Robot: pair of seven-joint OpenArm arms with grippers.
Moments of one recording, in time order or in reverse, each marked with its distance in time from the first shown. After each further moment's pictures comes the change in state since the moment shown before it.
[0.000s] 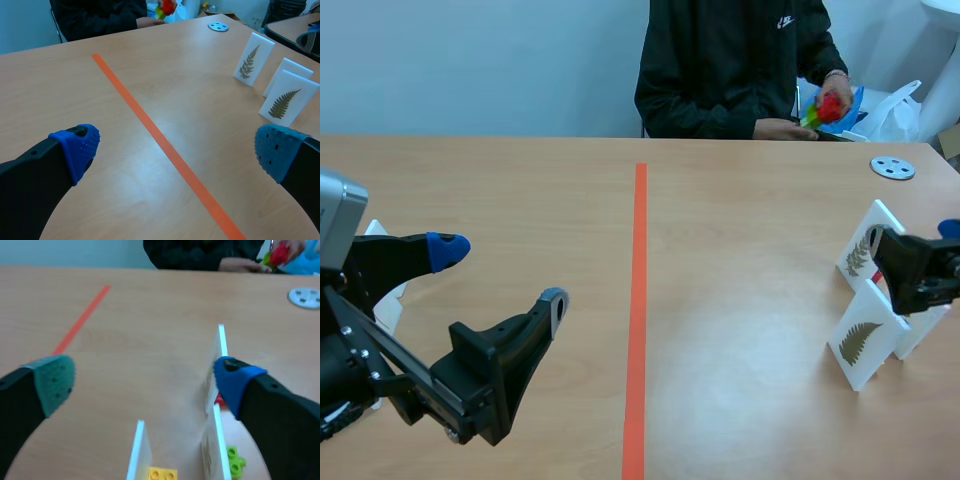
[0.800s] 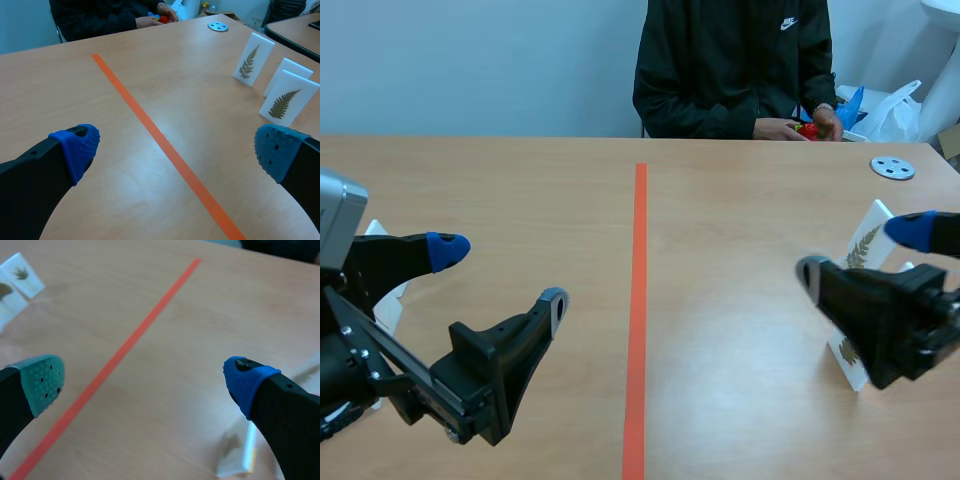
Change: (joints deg) left arm 0.0 0.0 0.0 0.0 0.0 0.0 0.0; right arm -17.4 1.8 -5.2 26.4 11.3 3.0 -17.6
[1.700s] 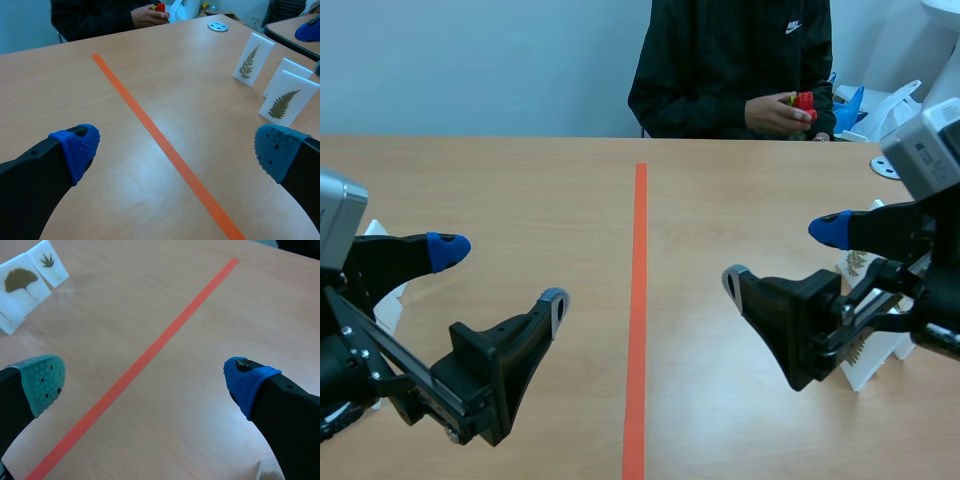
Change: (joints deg) left arm 0.0 0.0 0.0 0.0 0.0 0.0 0.0; right arm 3.7 7.7 -15.4 -0.5 -4.3 -10.8 3.1
